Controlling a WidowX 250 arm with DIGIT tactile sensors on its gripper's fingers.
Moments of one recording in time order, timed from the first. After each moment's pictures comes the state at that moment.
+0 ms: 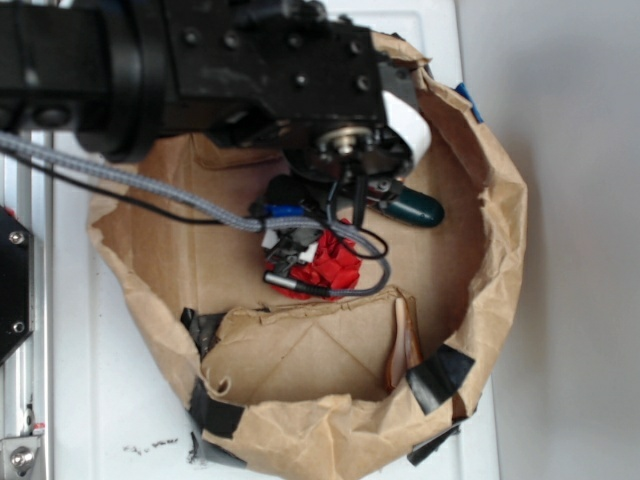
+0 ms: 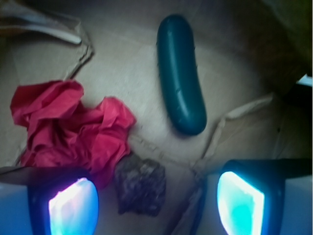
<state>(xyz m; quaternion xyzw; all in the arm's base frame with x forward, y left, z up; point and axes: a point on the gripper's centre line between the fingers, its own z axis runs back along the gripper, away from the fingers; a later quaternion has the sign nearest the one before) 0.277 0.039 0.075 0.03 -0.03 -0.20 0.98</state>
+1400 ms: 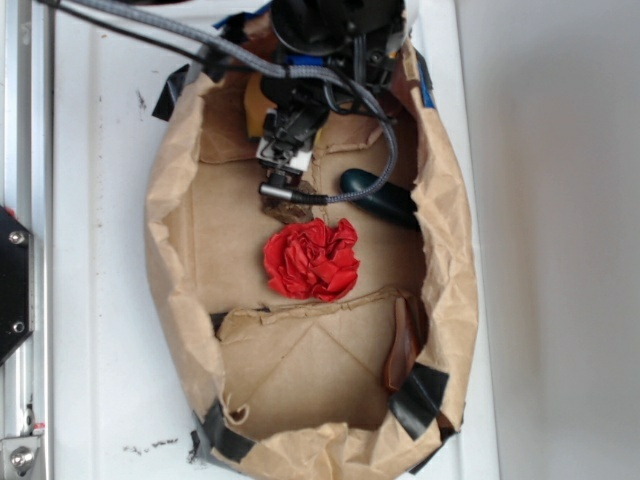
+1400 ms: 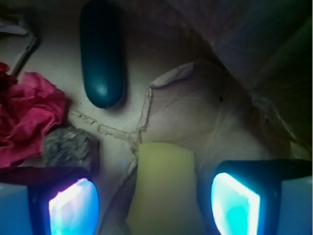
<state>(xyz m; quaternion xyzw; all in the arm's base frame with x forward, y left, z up) 0.272 0.096 0.071 0.00 -0.01 -0.16 0.99</state>
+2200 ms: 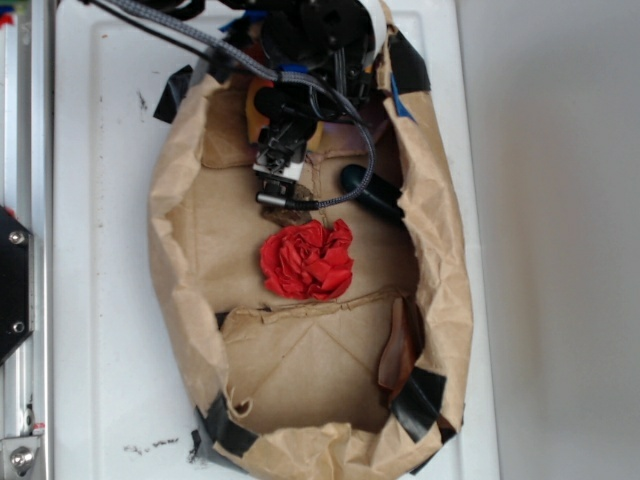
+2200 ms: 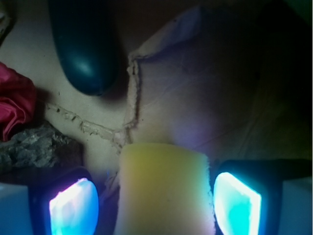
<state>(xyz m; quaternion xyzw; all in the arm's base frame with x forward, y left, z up) 0.268 0.101 0.032 -0.03 -0.03 -0.16 0.99</state>
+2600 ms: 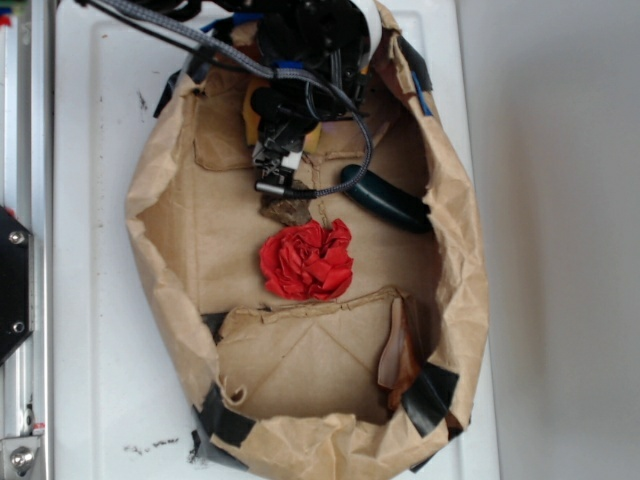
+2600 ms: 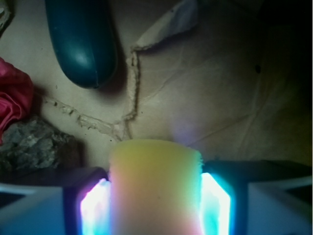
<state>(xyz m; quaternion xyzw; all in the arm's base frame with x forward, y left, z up) 0.267 0.101 0.031 -0.03 -0.03 -0.16 0.99</state>
